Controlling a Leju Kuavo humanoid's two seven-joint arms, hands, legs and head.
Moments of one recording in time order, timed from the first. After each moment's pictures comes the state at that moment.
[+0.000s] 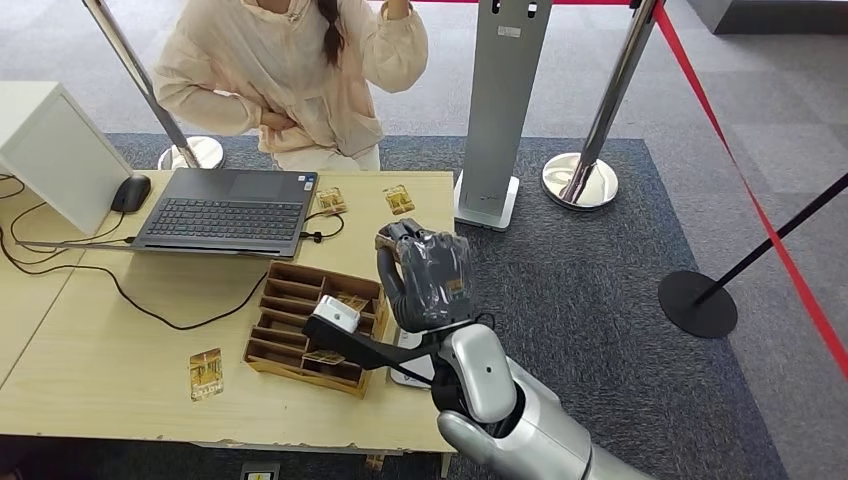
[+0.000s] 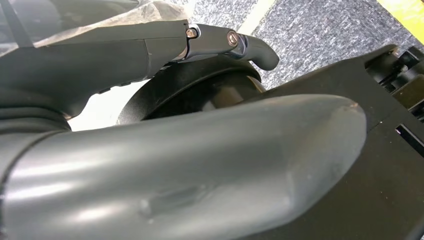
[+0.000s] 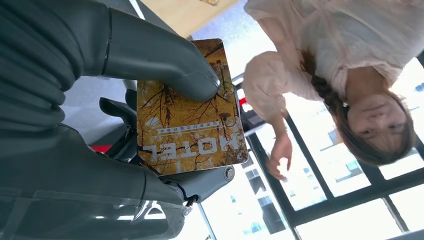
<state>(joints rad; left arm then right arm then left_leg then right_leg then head) -0.17 -0.10 -1.29 -0.18 0.67 0.17 0.37 -0.47 0.01 0.91 -1.53 1.15 -0.36 0.55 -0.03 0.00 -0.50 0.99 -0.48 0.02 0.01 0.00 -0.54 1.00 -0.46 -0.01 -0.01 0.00</state>
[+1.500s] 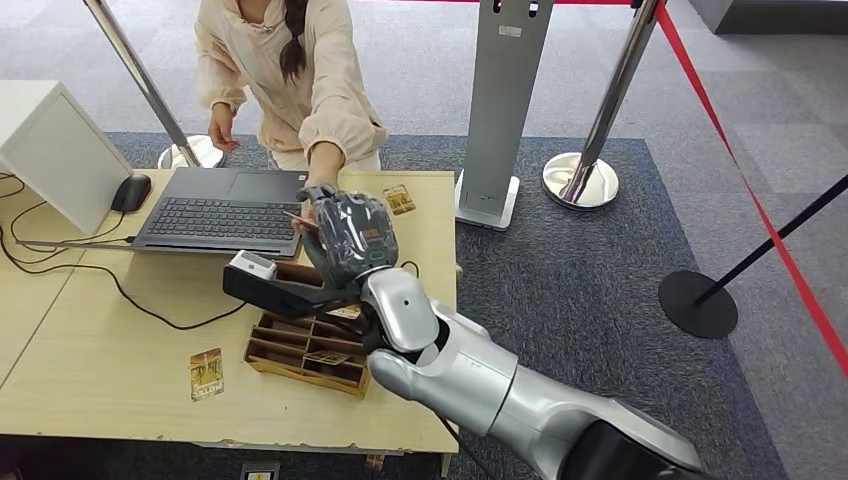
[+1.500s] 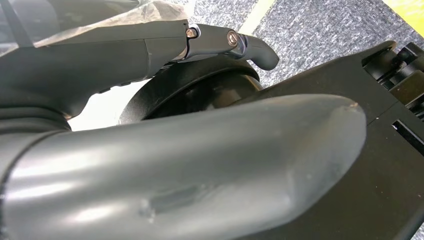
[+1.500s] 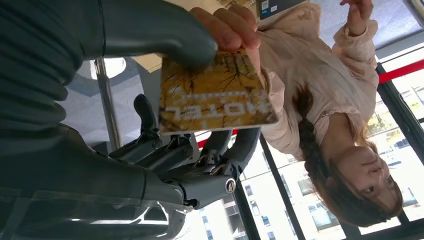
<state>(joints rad) -0.19 -0.11 -1.30 -0.17 0.67 0.14 0.38 -0.79 0.20 1.06 -1.07 0.87 -0.39 0.52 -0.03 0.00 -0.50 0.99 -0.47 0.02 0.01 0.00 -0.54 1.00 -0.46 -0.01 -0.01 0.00</state>
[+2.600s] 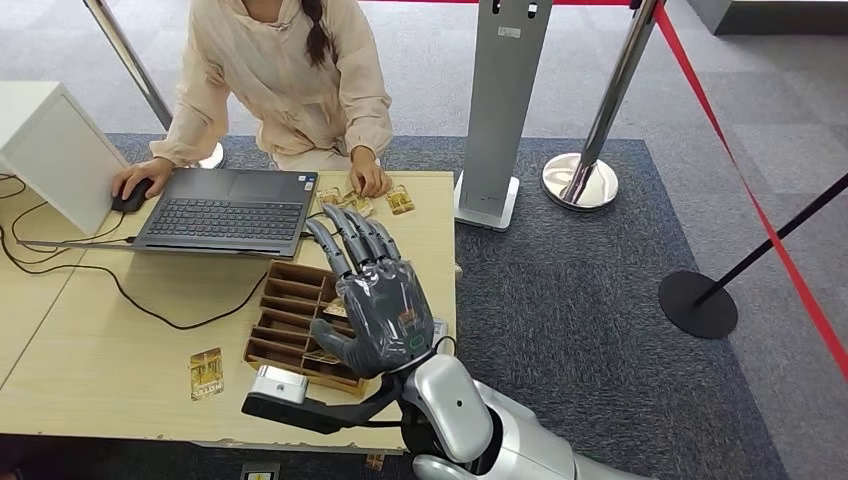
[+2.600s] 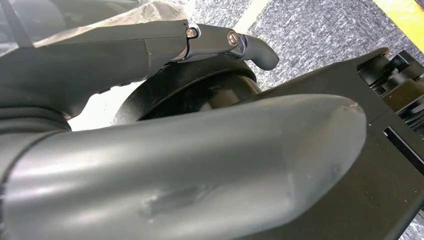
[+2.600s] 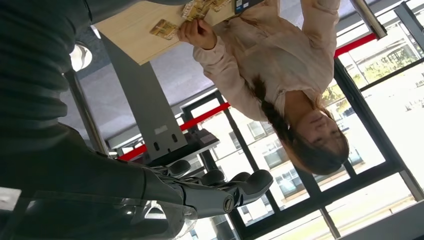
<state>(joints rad) -0.18 -0.11 -1.29 -0.16 0.71 0.17 0.34 -0.48 0.02 1.07 -1.60 1.10 -0.34 0.52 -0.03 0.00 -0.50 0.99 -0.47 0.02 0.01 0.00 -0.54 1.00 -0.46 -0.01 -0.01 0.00</state>
